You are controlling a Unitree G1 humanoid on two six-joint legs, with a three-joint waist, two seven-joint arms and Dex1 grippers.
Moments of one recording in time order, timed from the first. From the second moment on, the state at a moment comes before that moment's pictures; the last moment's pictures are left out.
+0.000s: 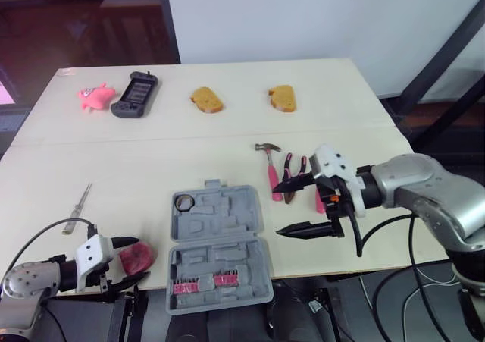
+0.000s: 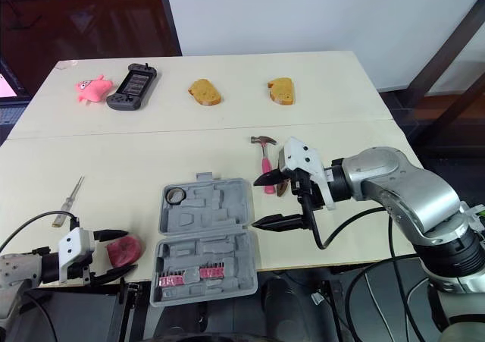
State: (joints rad) left arm 0.17 0.78 0.17 0.37 -0.24 -0.37 -1.23; right arm -0.52 -0.92 0.13 -0.49 0.67 0.87 1.14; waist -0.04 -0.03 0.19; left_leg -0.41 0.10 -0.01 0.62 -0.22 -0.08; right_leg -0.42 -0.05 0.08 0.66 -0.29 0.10
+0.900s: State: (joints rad) left arm -0.38 0.84 0.05 0.12 -0.34 -0.10 -1.31; right arm -0.56 -0.84 0.07 -0.52 0.79 1.18 0.86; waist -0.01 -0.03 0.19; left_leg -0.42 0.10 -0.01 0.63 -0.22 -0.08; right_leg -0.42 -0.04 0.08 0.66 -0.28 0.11
